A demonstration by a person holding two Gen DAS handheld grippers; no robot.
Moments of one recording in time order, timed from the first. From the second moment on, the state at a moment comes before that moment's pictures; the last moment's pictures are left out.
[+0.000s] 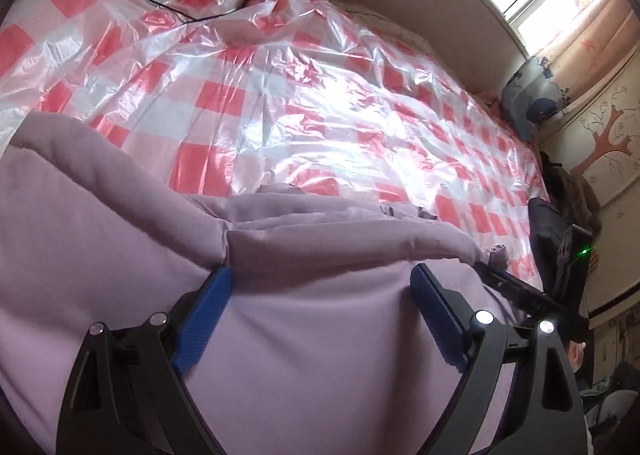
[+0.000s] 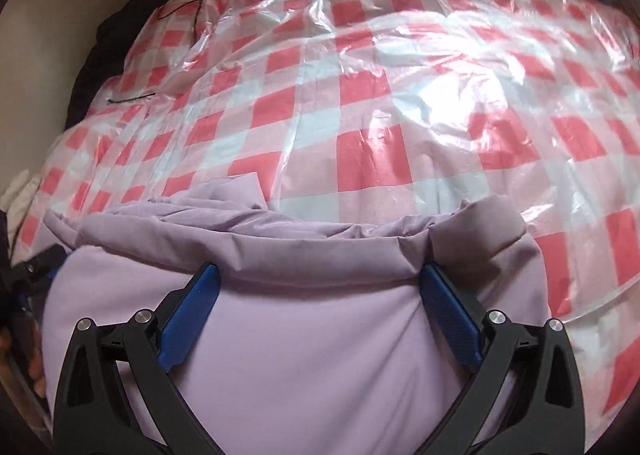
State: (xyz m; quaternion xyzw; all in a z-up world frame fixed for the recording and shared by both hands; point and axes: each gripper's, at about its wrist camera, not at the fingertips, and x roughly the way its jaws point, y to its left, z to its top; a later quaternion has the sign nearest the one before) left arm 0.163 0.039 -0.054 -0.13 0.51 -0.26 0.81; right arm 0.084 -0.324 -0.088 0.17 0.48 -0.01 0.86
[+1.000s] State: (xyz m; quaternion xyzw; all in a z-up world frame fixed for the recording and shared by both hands) left arm 0.090 0.090 0.006 -0.06 0.46 -0.22 0.86; right arm 0.034 -0.294 -0.022 0.06 0.42 -0.03 0.91
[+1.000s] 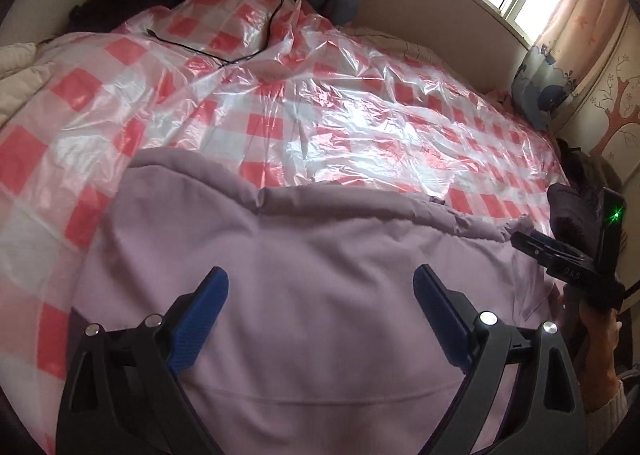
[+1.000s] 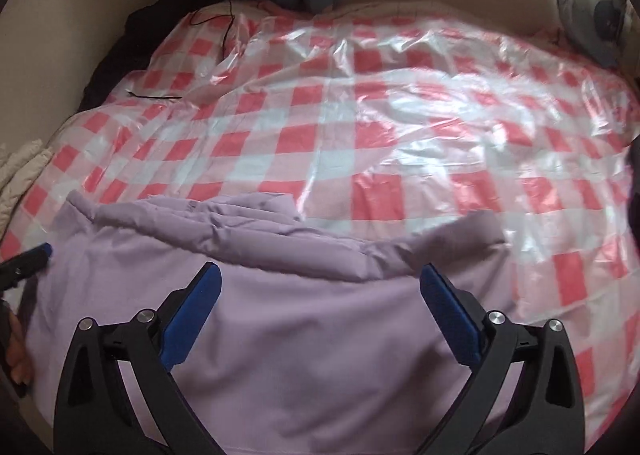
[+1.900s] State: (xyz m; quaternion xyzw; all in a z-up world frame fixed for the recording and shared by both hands) left arm 0.003 0.121 -0.022 0.04 0.36 -0.15 0.92; right arm -0.099 -0.329 -0.083 0.11 0.34 -0.06 0.93
